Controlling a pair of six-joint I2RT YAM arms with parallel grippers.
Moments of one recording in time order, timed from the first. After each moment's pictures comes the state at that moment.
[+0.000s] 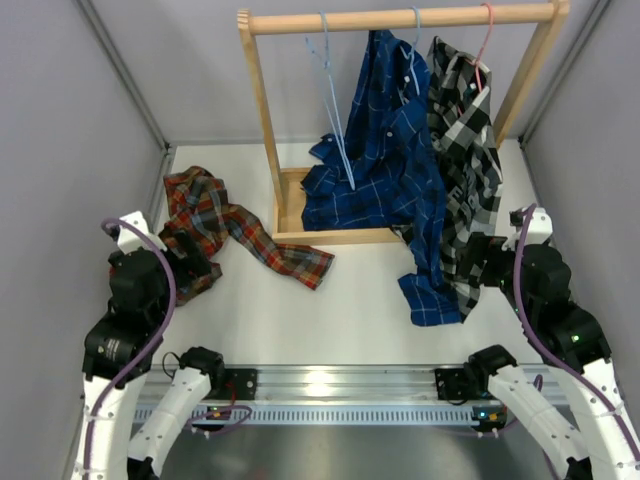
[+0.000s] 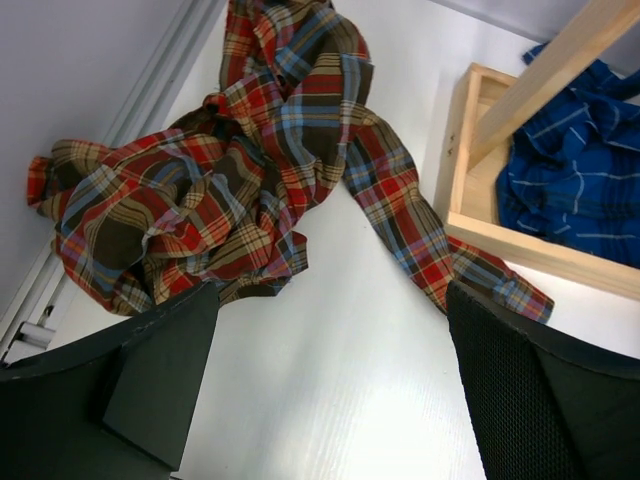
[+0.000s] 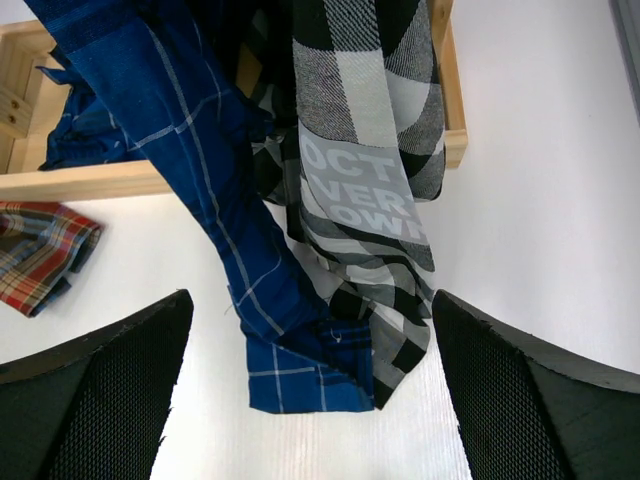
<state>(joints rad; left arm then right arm) -0.23 0.53 1.07 -0.92 -0.39 -0.37 0.36 0.51 0.91 -0.81 0.27 0.26</state>
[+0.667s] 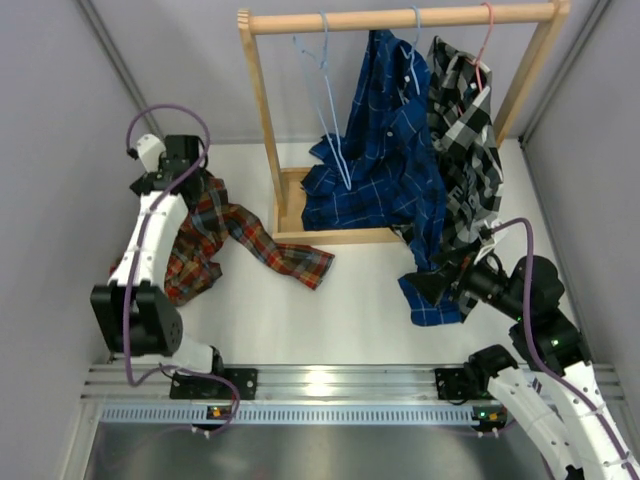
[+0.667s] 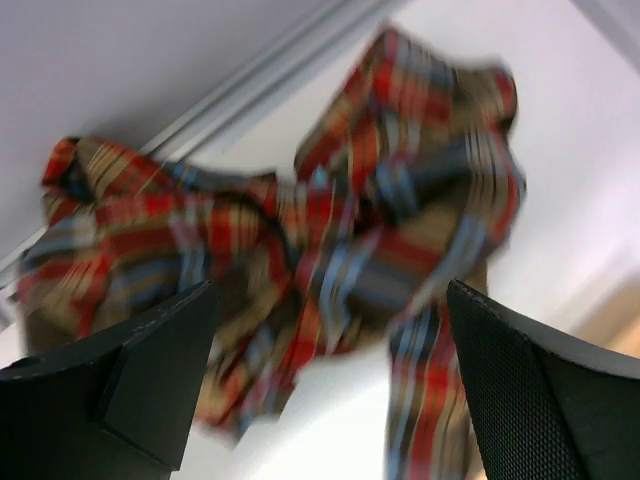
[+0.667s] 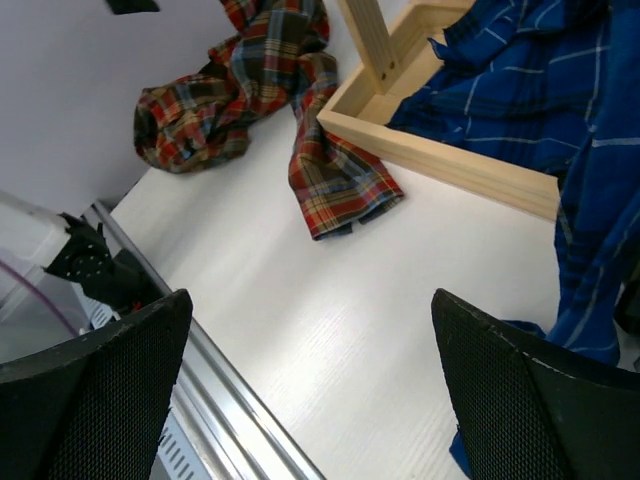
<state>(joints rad) -0.07 1.39 1.35 -0.76 -0.69 -0.67 0.36 0.41 0.69 -0.45 -0.45 0.36</state>
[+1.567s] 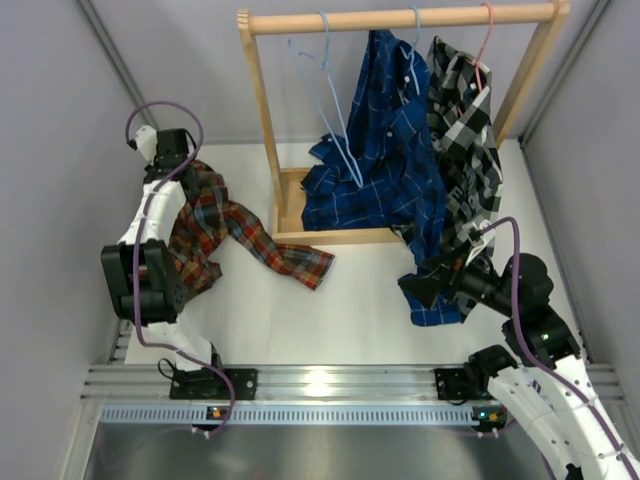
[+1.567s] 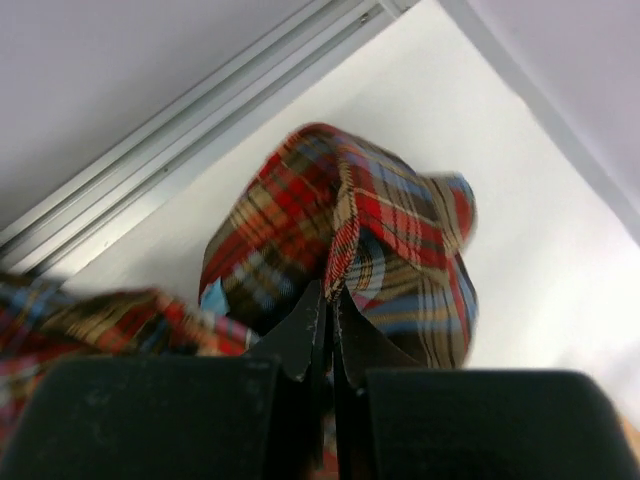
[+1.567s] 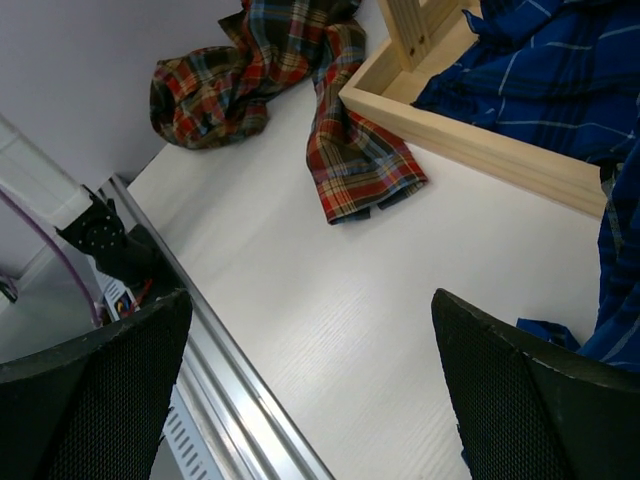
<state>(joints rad) 0.12 1.80 1.49 -0.34 -0.47 -0.60 0.36 0.43 0.63 -0.39 -0.55 0.36</state>
